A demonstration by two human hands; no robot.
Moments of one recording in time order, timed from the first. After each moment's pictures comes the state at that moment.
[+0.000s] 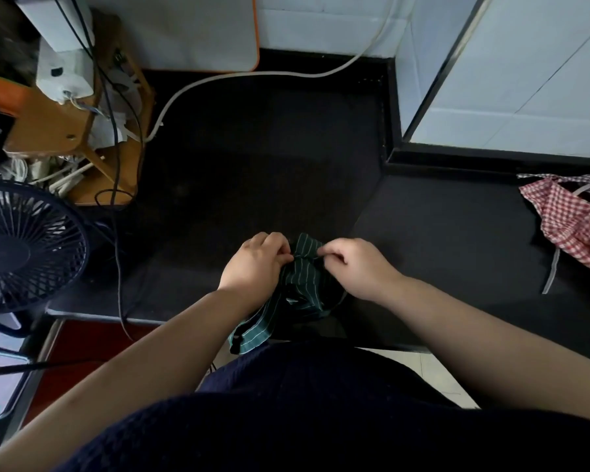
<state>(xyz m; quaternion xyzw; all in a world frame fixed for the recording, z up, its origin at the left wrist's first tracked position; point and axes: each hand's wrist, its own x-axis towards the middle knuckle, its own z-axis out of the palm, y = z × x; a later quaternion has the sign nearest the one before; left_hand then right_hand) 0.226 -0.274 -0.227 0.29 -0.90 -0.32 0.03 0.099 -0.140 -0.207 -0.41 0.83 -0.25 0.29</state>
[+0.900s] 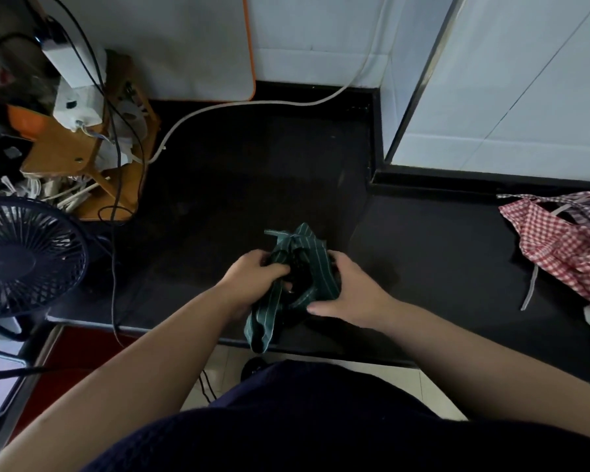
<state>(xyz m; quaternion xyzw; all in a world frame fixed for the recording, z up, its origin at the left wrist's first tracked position) 0.207 -0.253 -0.196 0.45 -0.63 -0.63 -0.05 0.092 -0.103 -0.204 -0.33 0.79 -0.32 0.42</state>
